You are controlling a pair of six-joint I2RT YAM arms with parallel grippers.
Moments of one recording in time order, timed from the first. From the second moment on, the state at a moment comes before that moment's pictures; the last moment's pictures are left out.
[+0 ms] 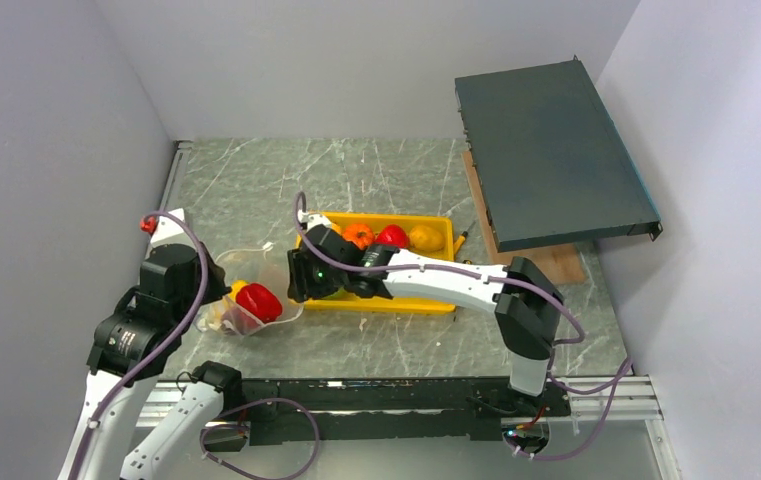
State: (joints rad) left arm -0.32 0.59 1.04 -1.02 -0.32 -0.50; right arm 1.13 1.81 1.44 -0.32 0.04 0.72
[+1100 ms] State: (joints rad) left arm -0.32 0.76 1.19 -1.14 -0.39 -0.61; right arm 1.02 2.03 1.92 -0.39 -0.31 0.69
